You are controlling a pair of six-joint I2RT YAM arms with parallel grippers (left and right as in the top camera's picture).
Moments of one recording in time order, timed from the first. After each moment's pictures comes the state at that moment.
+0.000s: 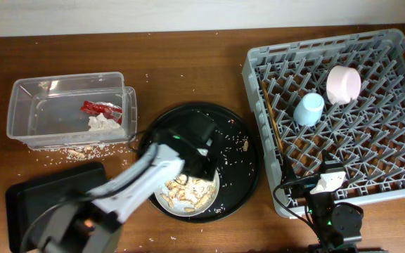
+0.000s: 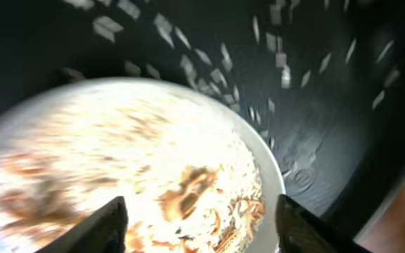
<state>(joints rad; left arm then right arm) -0.68 1.69 1.10 -0.77 0.10 -0.36 0.07 0.02 0.01 -0.07 -0.04 0.06</state>
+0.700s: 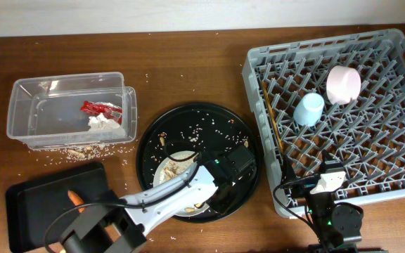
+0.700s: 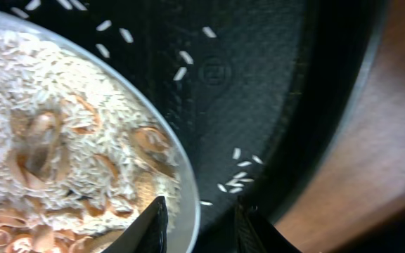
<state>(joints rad) -0.95 1.76 1.15 -0.91 0.03 -0.22 0.07 0.02 0.01 -0.07 -0.04 0.06</state>
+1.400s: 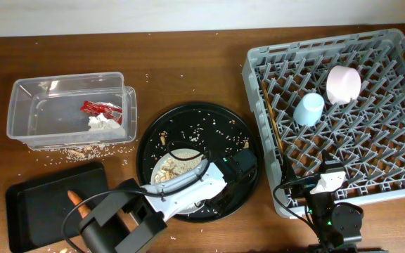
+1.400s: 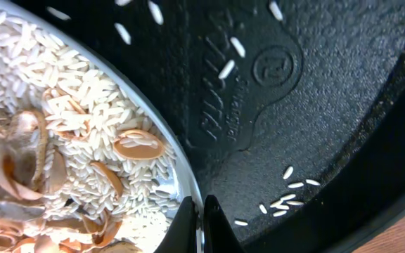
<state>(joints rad) -0.95 1.86 1.17 -0.95 -0.05 -0.22 0.07 0.02 0.01 -0.07 -0.04 0.06</state>
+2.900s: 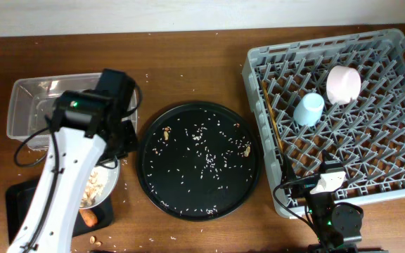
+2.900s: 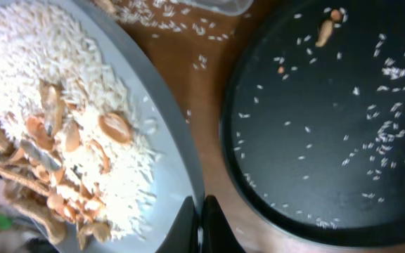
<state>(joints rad) -0.23 1.48 1.54 -1.54 -0.14 -0.57 0.07 0.02 0.01 -0.07 -0.04 0.06</state>
